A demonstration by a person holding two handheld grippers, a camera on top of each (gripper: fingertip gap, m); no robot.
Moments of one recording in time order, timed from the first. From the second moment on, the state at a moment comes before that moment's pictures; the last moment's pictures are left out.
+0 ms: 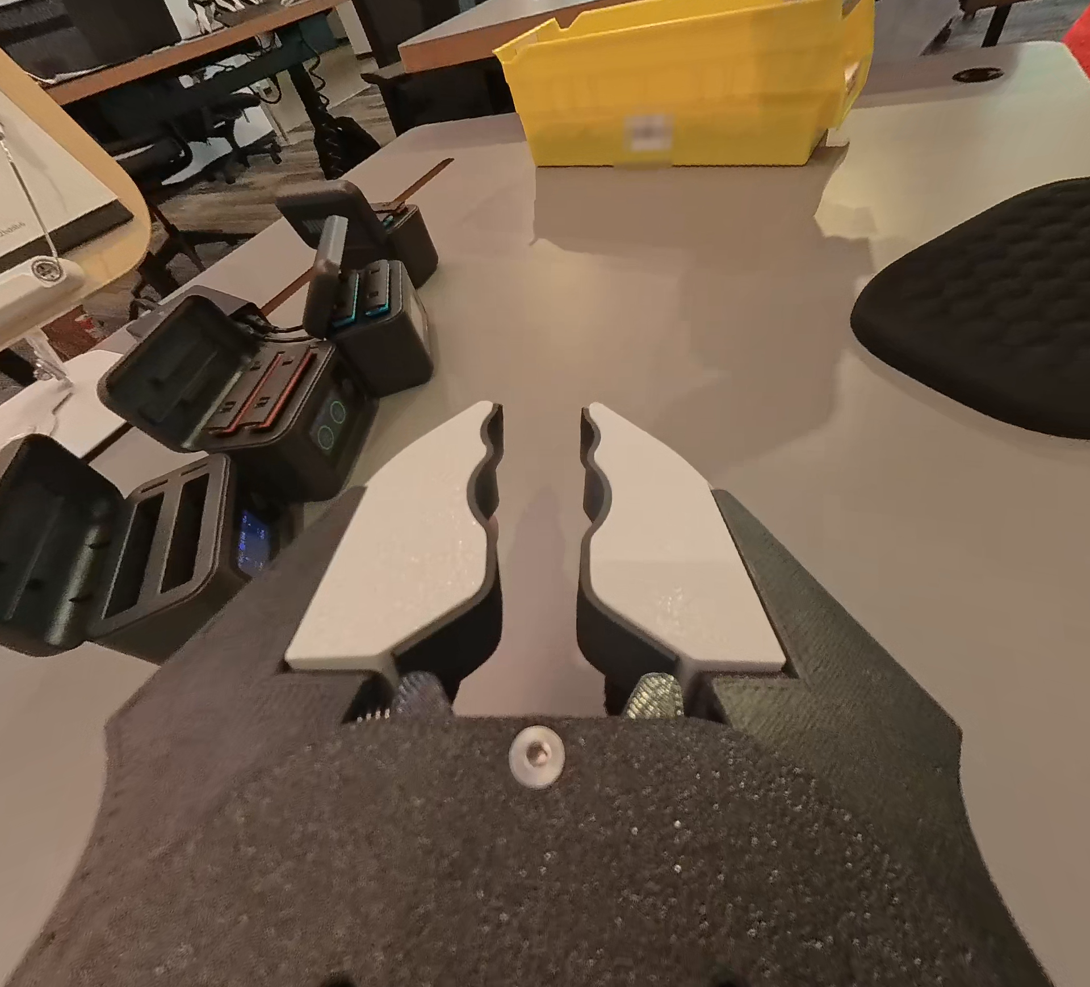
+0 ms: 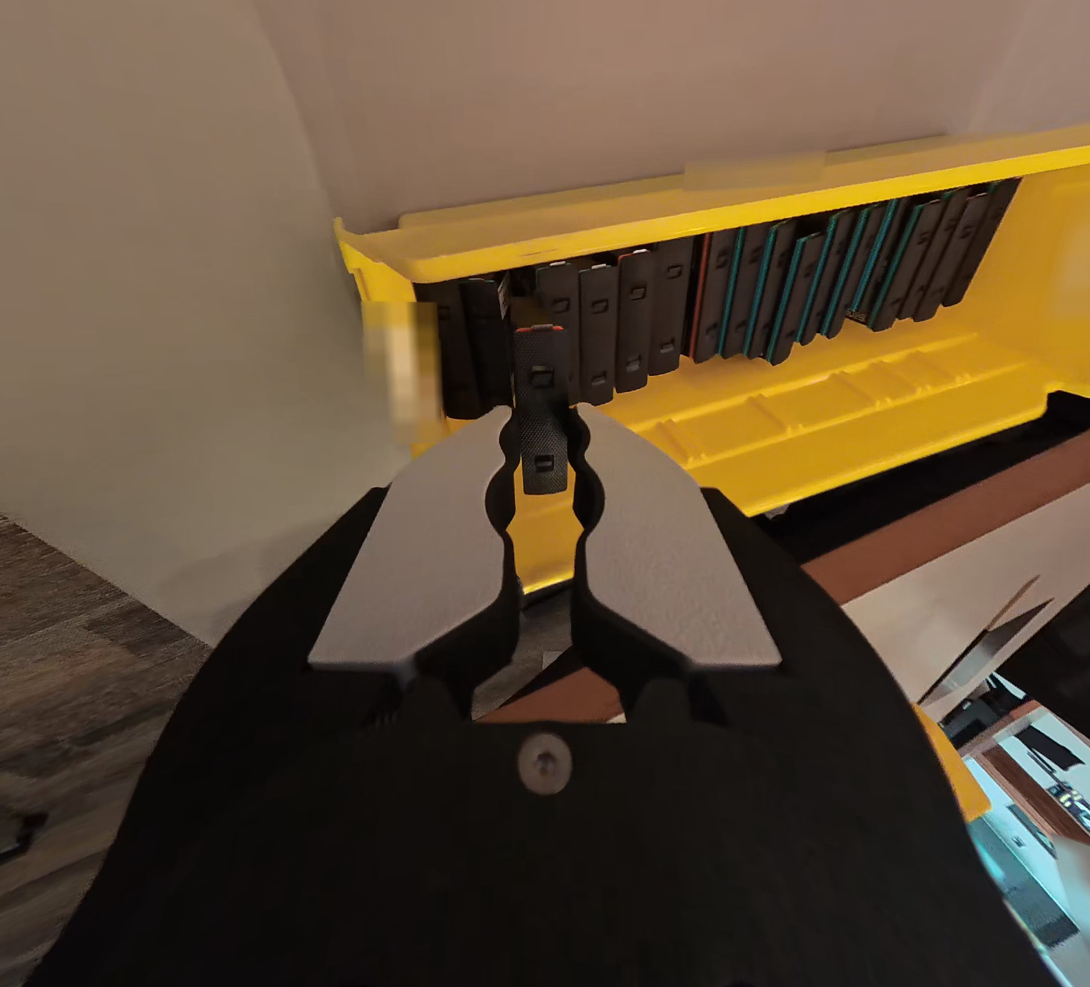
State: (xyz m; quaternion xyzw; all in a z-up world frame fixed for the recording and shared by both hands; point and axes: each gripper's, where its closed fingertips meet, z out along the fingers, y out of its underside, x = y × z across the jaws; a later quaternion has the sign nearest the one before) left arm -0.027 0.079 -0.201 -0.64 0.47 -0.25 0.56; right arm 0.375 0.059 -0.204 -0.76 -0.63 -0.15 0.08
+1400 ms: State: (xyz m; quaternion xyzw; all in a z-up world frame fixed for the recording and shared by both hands) left arm -0.137 0.196 -0.237 -0.84 0.21 -0.10 0.49; right arm 0.125 0.121 -0.076 -0.69 -0.31 0.18 0.62
